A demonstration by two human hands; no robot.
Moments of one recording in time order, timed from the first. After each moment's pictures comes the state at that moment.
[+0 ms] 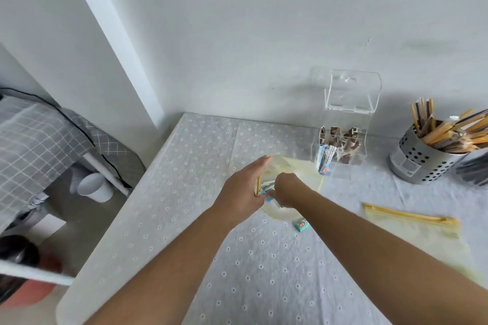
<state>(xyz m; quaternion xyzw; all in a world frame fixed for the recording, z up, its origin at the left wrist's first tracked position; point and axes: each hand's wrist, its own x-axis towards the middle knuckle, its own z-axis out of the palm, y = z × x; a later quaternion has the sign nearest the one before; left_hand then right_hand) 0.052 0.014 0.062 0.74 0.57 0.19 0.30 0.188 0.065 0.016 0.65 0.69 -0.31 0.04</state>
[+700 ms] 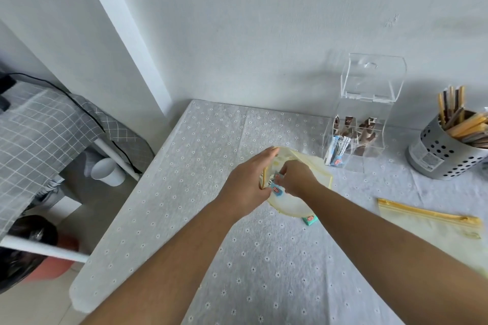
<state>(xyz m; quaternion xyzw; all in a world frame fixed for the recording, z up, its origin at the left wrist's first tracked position) 0.048 0.015 0.060 0.72 0.58 0.20 0.33 0.183 0.080 -0.010 0.69 0.63 -0.34 -0.05</state>
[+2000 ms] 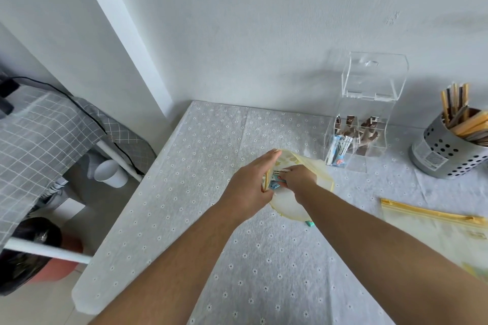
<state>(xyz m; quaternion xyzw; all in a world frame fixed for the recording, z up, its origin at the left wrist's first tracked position) 0.051 0.016 0.052 0.72 0.58 0.20 0.33 0.181 0.089 -0.029 0.72 0.40 -0.53 -0.19</state>
